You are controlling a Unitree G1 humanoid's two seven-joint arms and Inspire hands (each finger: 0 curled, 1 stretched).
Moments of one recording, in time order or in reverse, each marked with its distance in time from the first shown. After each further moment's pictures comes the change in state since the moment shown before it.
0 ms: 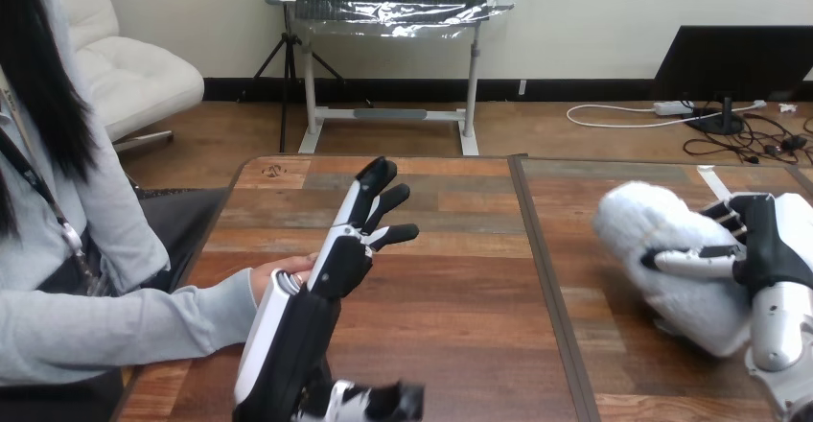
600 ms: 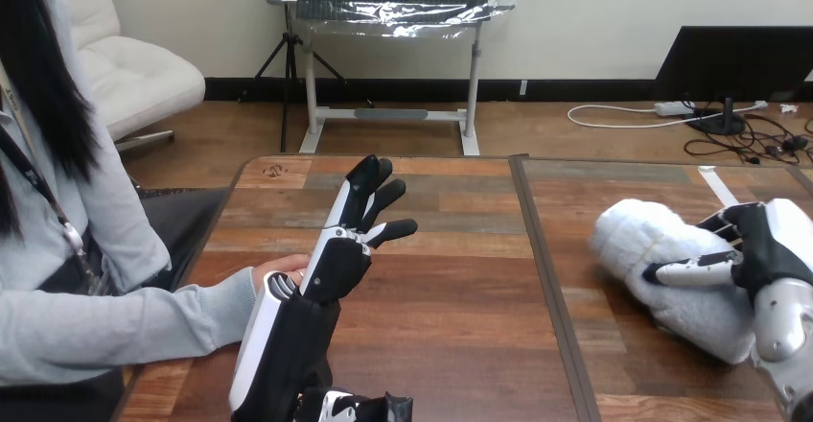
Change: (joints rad) left arm -0.026 0.001 -0.051 0.094 -0.101 -0.164 -0.024; right arm -0.021 -0.027 0.047 -0.001 -0.050 0.130 0.064
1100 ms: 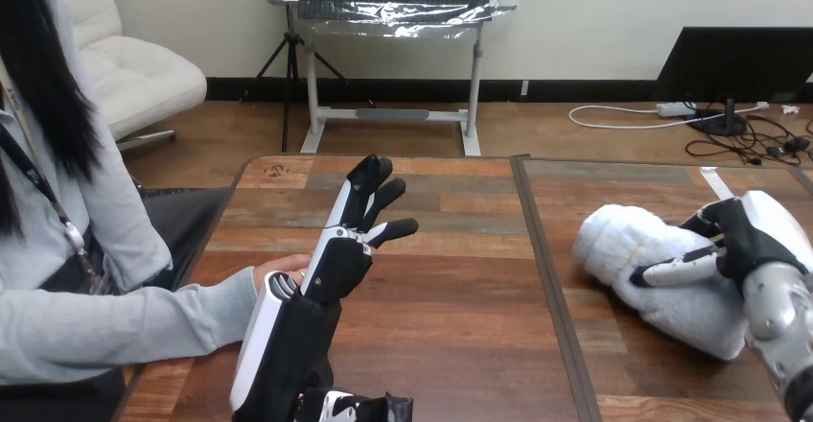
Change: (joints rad) left arm 0.000 0.000 -0.004 0.000 -0.002 0.000 0.000; right arm -0.049 -0.001 0.034 -0.004 -0.029 0.079 0.107
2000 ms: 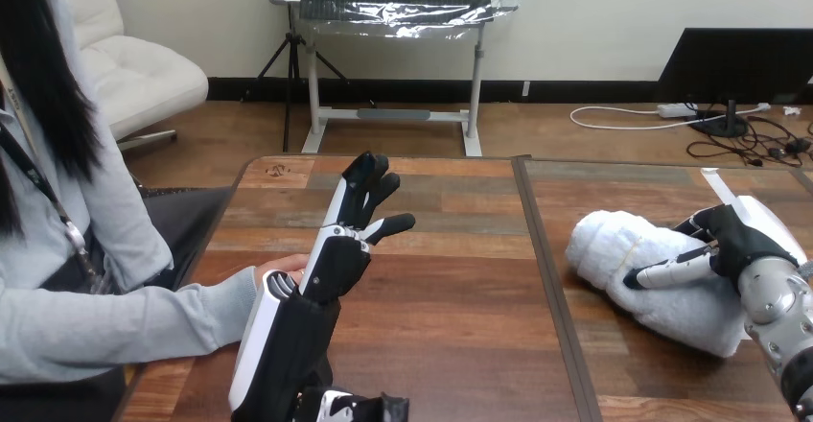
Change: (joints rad) left arm -0.006 0.001 0.000 0.011 0.001 -0.013 0.007; right arm -0.051 0.000 0.045 -0.003 -0.043 0.111 0.123
